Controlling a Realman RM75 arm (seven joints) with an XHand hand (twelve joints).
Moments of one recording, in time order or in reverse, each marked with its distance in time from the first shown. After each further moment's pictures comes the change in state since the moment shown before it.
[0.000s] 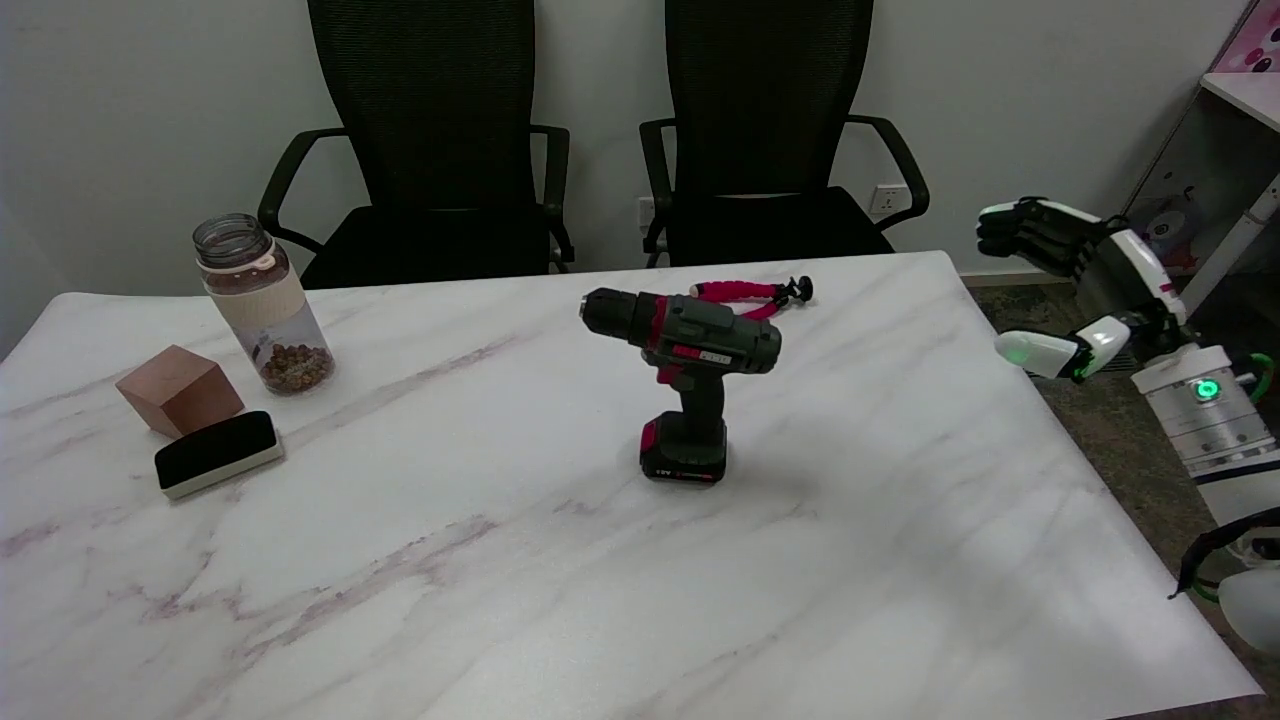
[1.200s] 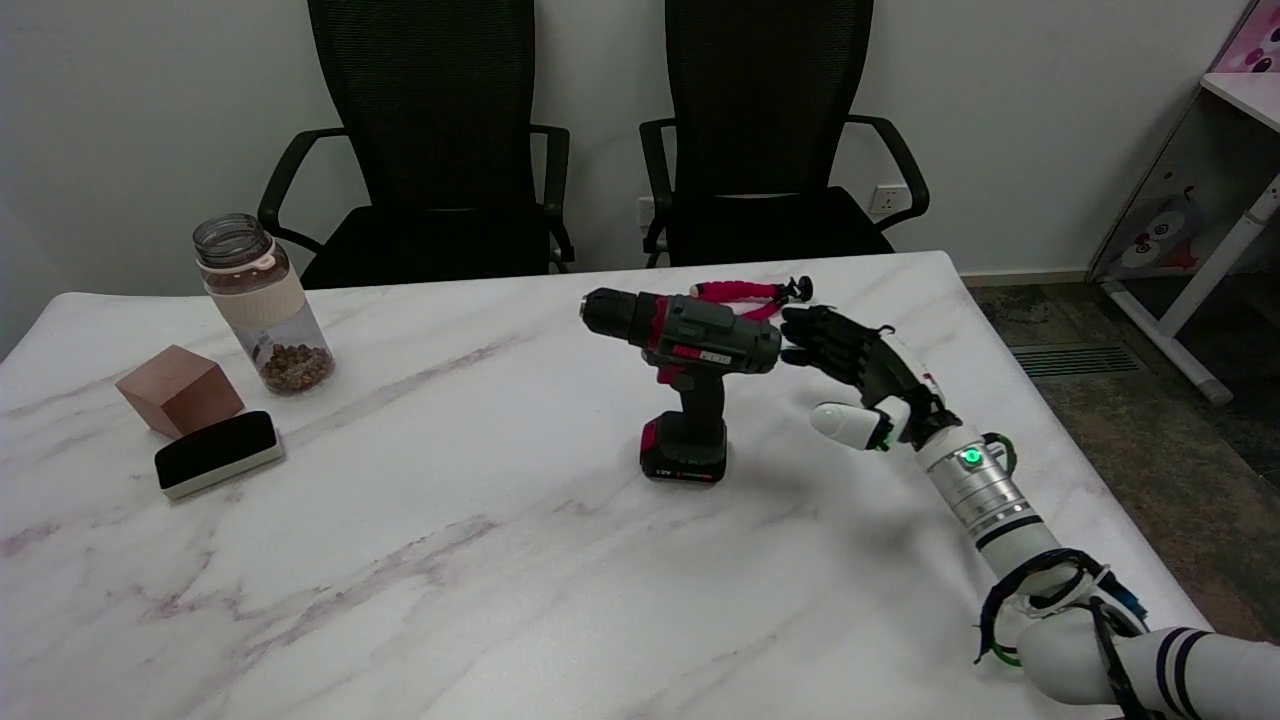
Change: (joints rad) arm 0.140 -0.297 -0.170 -0.105 -0.058 -0.295 -0.038
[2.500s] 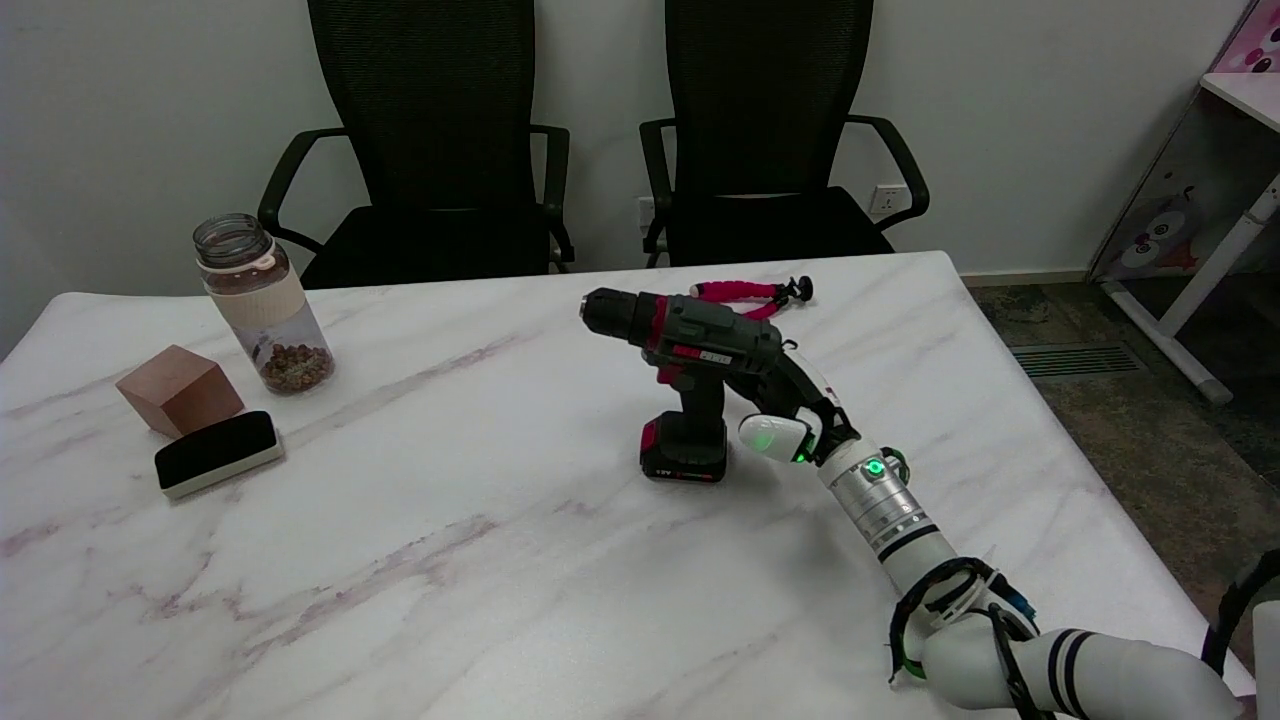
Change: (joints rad) arm 0.115 -0.183 -0.101 0.063 -0.056 -0.028 0.105
